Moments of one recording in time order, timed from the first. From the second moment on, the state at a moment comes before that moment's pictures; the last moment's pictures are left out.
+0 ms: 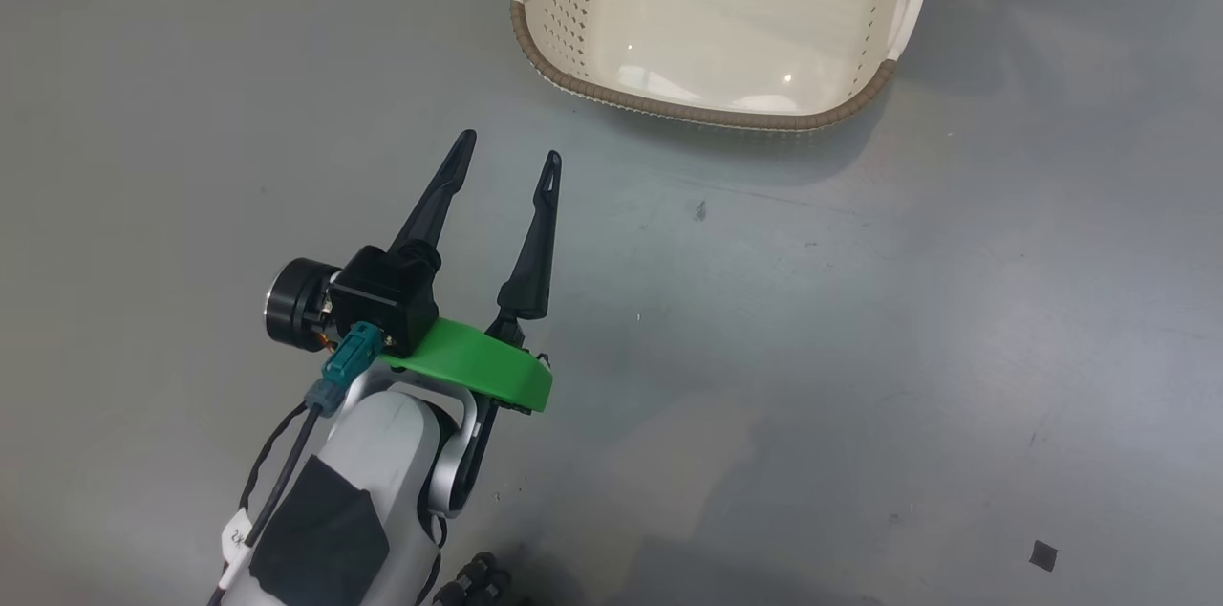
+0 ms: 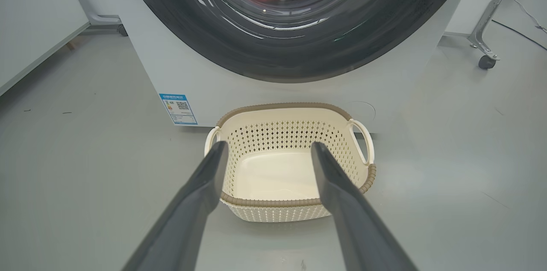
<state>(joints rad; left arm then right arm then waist) -0.46 0.02 -0.51 0.22 -0.41 0.12 -0.25 -1.49 -0.25 -0.13 0.78 1.37 -0.13 0.73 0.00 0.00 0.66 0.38</state>
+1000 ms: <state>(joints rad) -0.42 0.02 -0.47 0.26 -0.40 0.12 -0.25 -1.28 -0.21 -0.09 0.82 1.37 -0.13 0.80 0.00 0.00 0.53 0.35</state>
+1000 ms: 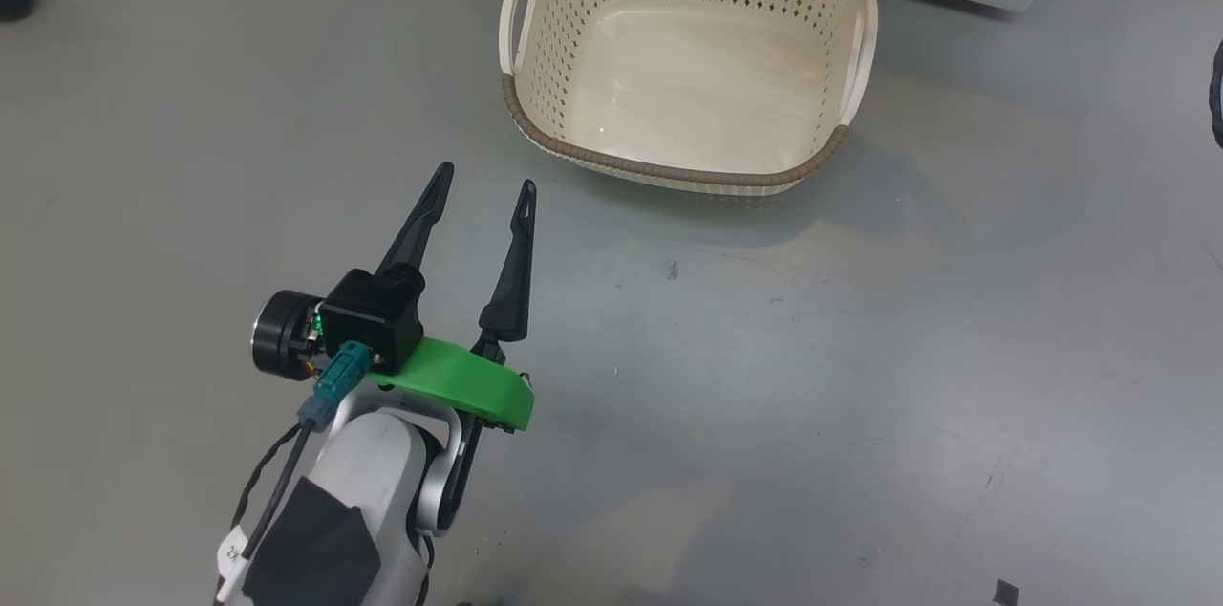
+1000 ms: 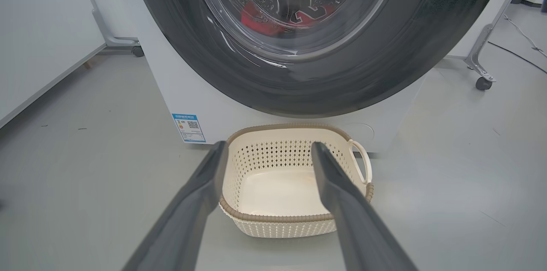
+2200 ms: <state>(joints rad) -0.36 0.02 -0.38 0.29 -0.38 0.12 -0.25 -1.00 -0.34 0.15 0.60 0.95 0.13 0.40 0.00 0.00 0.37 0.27</state>
